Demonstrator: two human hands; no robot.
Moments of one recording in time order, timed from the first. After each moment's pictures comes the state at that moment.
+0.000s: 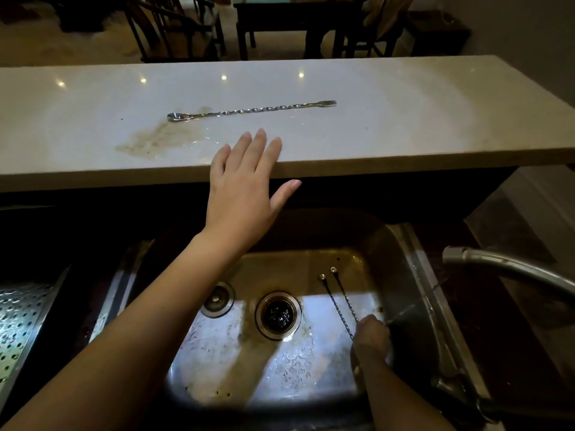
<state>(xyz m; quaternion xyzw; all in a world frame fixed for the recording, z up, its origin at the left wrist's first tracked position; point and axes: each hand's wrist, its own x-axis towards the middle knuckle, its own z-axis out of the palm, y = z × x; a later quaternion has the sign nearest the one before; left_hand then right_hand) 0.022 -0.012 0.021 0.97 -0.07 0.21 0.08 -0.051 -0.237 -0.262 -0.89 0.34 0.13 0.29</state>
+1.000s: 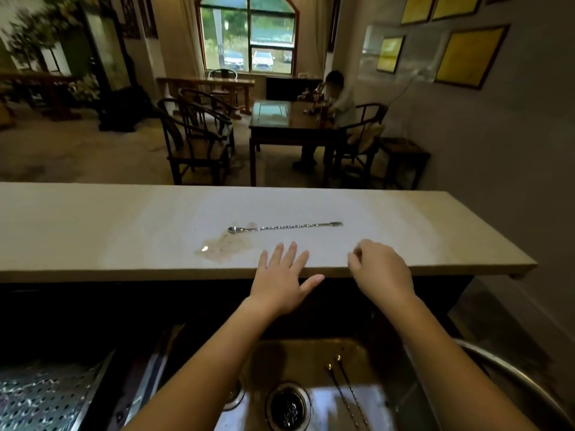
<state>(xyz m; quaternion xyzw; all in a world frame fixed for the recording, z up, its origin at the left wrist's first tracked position) 0.027 0.009 0.057 0.99 -0.10 0.01 0.10 0.019 -0.157 0.121 -0.98 0.00 -0.10 0.14</state>
